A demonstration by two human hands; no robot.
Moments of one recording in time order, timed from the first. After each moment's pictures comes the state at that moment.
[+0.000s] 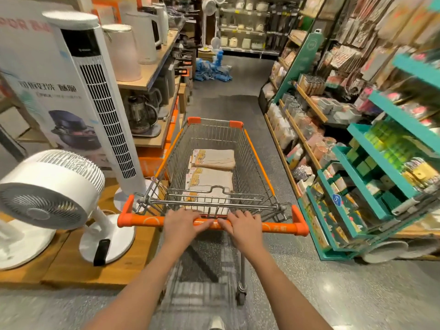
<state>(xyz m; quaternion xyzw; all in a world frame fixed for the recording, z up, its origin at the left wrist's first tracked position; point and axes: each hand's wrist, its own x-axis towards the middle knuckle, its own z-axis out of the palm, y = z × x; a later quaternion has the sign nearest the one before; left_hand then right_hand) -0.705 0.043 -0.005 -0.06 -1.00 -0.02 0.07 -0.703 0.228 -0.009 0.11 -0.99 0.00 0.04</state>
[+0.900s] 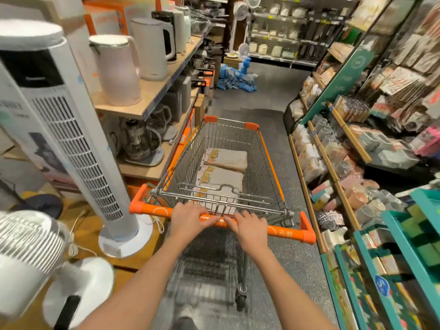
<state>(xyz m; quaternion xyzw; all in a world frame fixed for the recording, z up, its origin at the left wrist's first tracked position) -1.065 0.045 -0.002 -0.03 -1.00 -0.07 0.05 -1.072 0.232 -0.003 0.13 -0.99 -0.01 0.00</state>
